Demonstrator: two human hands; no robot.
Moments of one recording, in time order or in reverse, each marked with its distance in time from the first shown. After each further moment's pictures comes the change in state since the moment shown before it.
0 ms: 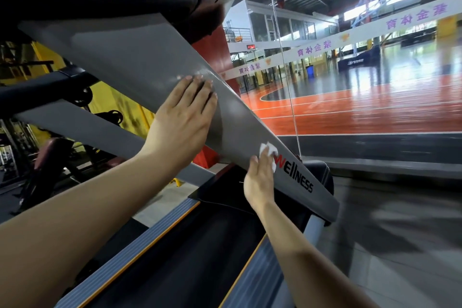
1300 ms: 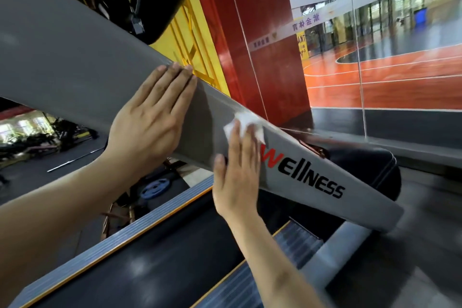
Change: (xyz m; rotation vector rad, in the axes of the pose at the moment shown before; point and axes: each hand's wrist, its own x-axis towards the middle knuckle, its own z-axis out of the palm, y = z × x) left_hand 0.055 0.090 0.072 0.154 -0.139 -0.022; right_hand 0.056 0.063 -0.020 -0.019 0.020 -0.562
